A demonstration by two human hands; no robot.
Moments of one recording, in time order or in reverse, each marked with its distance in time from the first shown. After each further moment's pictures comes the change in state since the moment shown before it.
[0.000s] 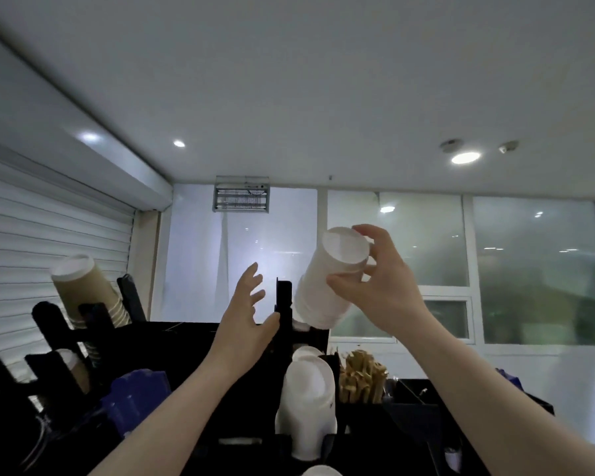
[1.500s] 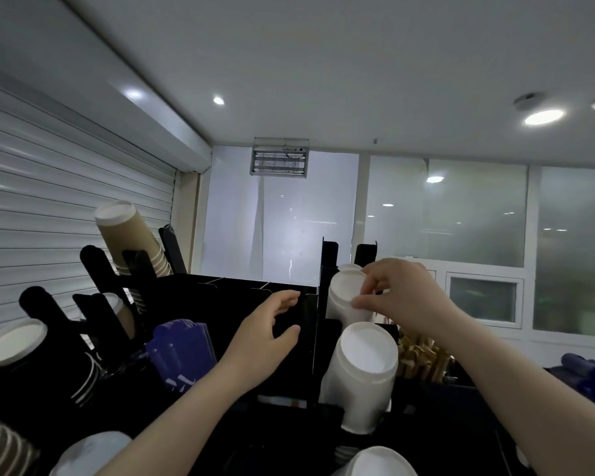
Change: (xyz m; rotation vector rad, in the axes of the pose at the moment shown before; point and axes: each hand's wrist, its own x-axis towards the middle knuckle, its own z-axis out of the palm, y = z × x) left_hand -0.039 -0.069 -0.015 0.172 -0.095 -0.094; right_hand 0.008 0.077 0.058 -0.476 -0.350 -0.025
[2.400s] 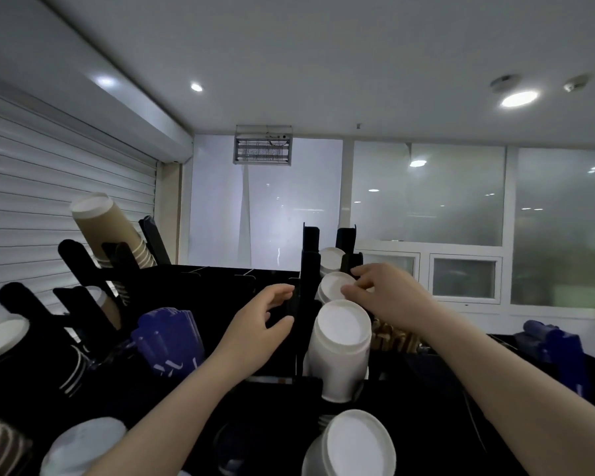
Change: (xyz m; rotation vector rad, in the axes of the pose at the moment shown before) left_hand -0.013 0.015 0.010 -0.083 -0.050 -0.012; right_hand -0.024 0.014 0.006 -0.094 -0.130 0.090
